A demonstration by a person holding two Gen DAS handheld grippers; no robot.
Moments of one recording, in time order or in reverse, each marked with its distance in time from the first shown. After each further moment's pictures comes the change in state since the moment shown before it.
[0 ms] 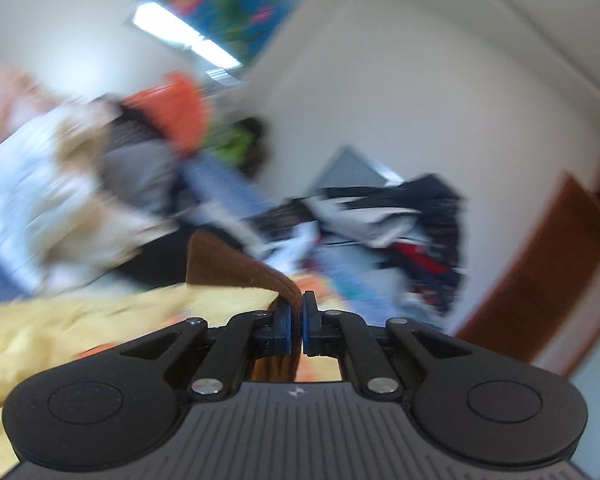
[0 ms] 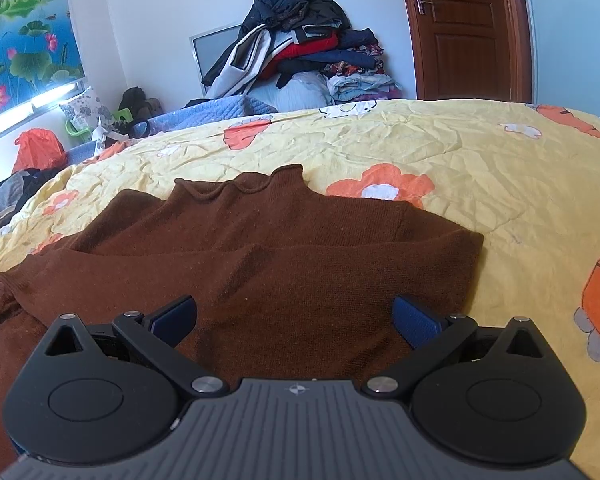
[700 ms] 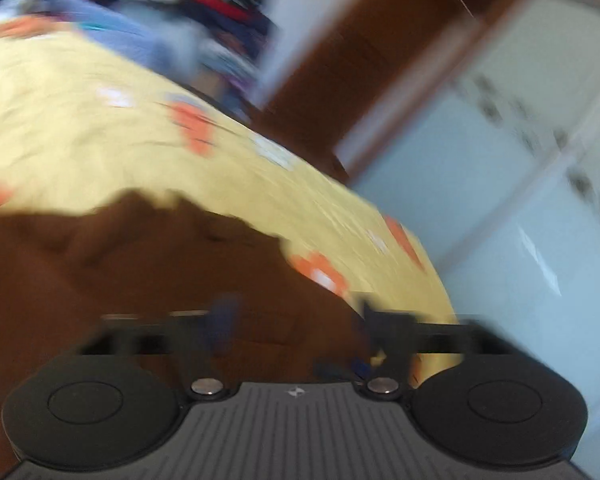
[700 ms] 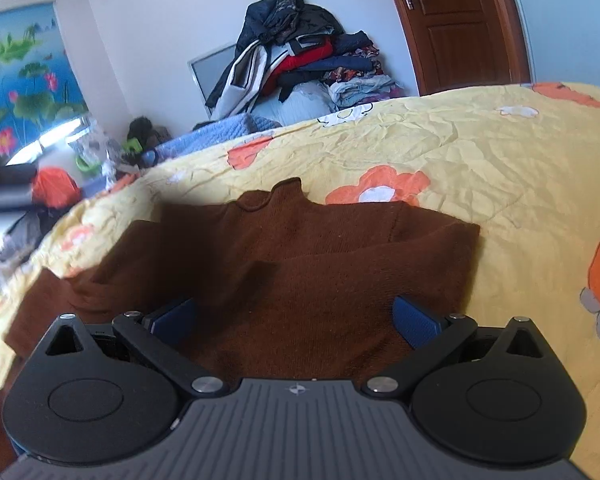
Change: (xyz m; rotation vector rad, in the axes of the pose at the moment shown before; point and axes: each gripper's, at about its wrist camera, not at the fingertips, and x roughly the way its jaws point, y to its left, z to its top) left arm 0.045 -0.162 -0.231 0.117 0.663 -0.443; right arm -0.007 -0.019 -0.002 0.127 -0.044 0.081
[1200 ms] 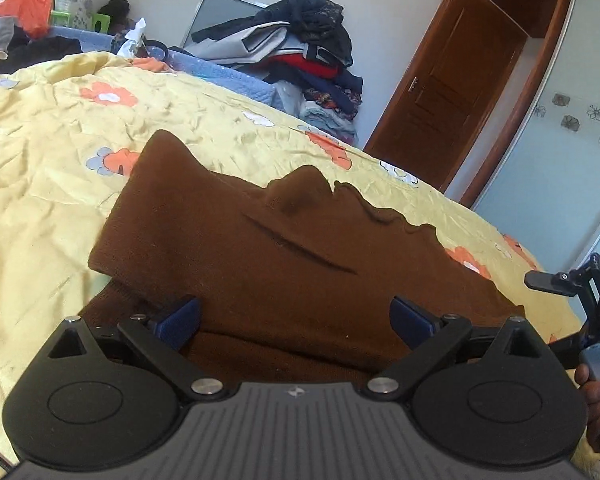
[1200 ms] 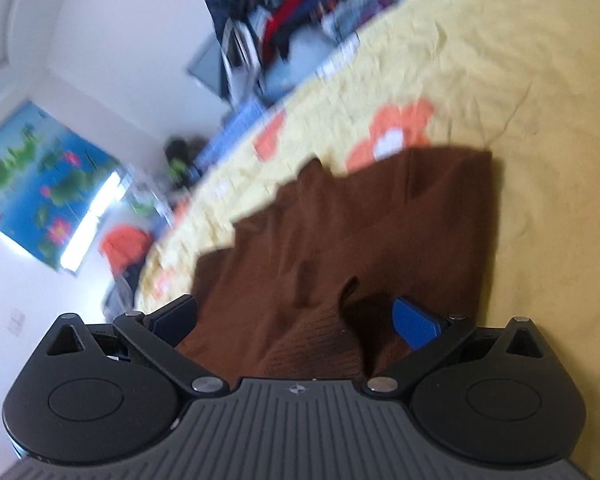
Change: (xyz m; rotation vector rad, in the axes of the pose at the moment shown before) left arm -0.004 0.045 -0.082 0.116 -0.169 0.287; right arm 0.007 -0.043 0.029 0.417 0.204 0.250
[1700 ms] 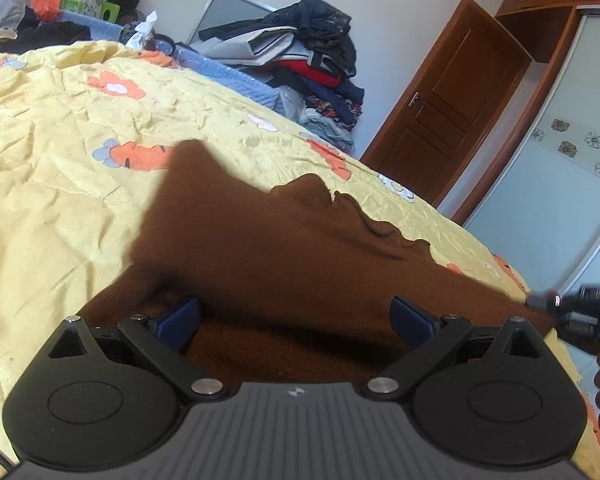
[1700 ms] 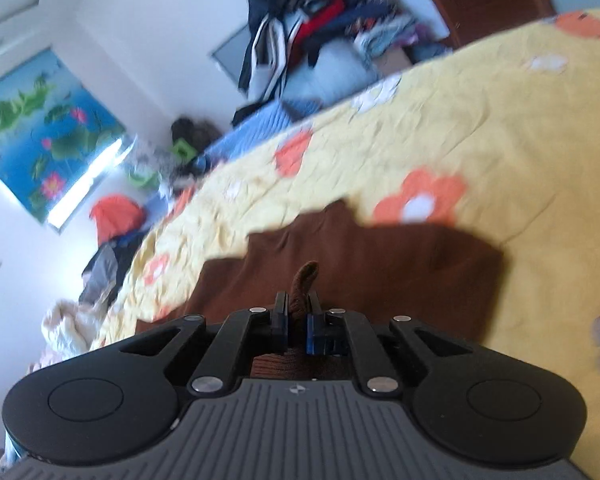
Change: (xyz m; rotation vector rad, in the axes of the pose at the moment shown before) left arm -0.011 0.012 -0.004 -0.077 -0.014 -0.038; right arm -0.035 0.034 0.023 -0.199 -0.050 -0.058
